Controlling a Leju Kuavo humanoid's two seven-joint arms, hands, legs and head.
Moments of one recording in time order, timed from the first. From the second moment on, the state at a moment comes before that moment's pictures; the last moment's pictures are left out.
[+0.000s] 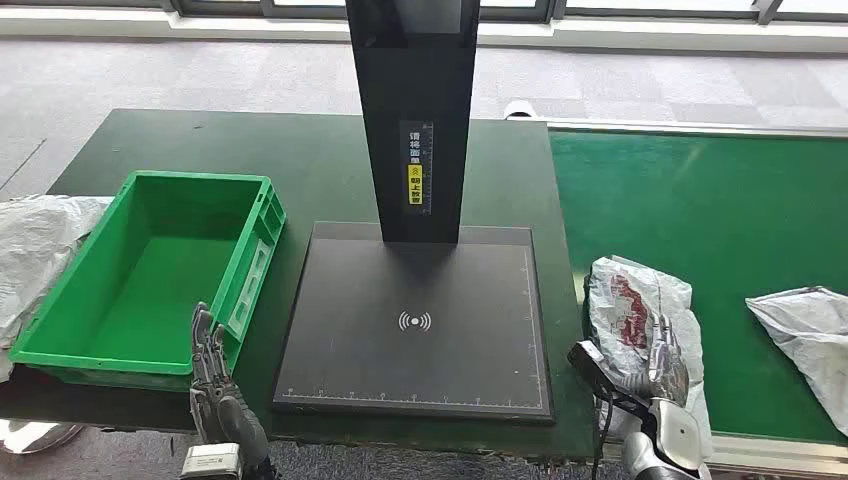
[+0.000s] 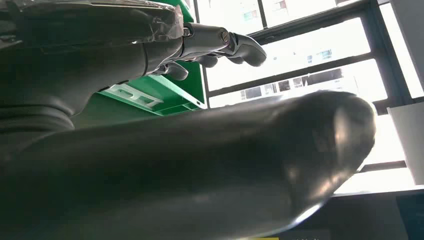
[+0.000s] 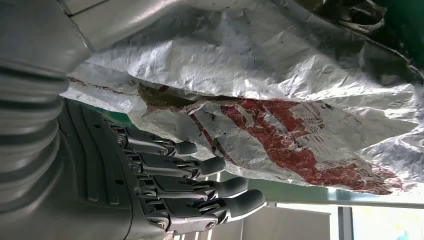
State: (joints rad) left arm 0.28 -0.19 -0.32 -1.65 -0.12 0.70 -0.70; right arm -0.23 -0.03 -0.22 -0.62 1.30 -0.46 -0.05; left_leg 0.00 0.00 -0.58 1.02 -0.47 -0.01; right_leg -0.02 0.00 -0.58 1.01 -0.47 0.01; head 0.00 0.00
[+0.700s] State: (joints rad) left arm 0.39 -0.22 -0.28 -1.73 -0.20 0.70 -0.70; right arm -0.41 -0.10 -0.17 -0.42 1.42 -0.25 0.00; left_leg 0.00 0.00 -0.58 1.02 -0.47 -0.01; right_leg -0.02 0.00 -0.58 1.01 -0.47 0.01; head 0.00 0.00
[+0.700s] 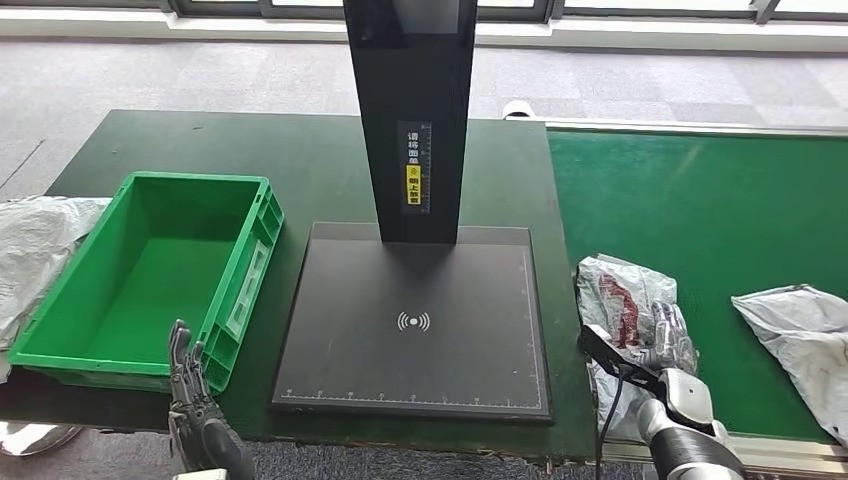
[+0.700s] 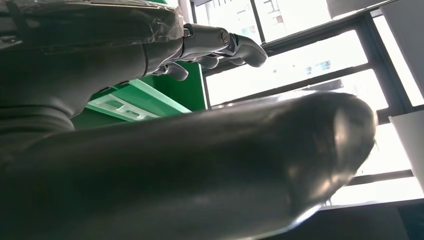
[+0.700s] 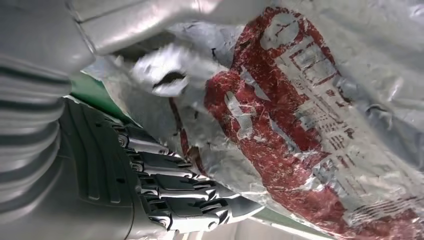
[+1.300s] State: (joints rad) left arm 0.46 -0.27 -0.23 -1.82 -0.25 0.70 -0.70; right arm -0.48 -0.05 -0.03 -0.37 1.48 -0.32 0.03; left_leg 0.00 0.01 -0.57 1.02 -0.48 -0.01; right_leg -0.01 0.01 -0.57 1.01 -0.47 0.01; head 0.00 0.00
